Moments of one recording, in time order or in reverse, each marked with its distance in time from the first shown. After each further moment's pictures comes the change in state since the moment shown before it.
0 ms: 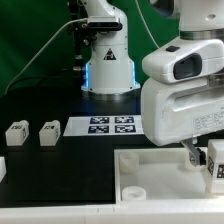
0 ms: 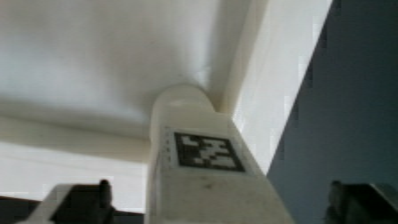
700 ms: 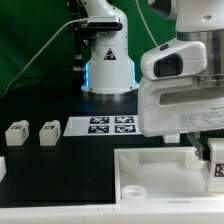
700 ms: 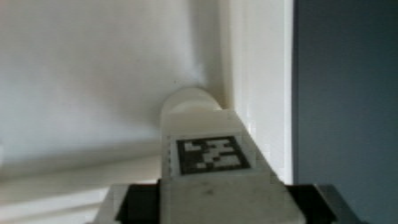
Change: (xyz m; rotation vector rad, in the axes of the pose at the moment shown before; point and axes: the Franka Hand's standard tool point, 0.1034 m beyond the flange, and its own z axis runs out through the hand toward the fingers) arm -0.001 0.004 0.000 0.000 0.000 0.462
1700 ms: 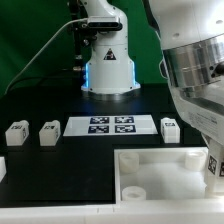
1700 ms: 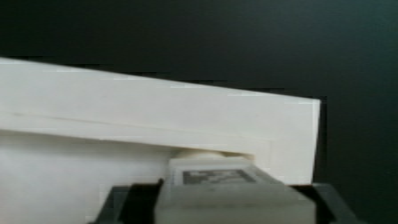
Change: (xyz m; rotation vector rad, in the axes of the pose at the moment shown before) arm -0.004 -0.006 0.013 0.188 -0.020 1.236
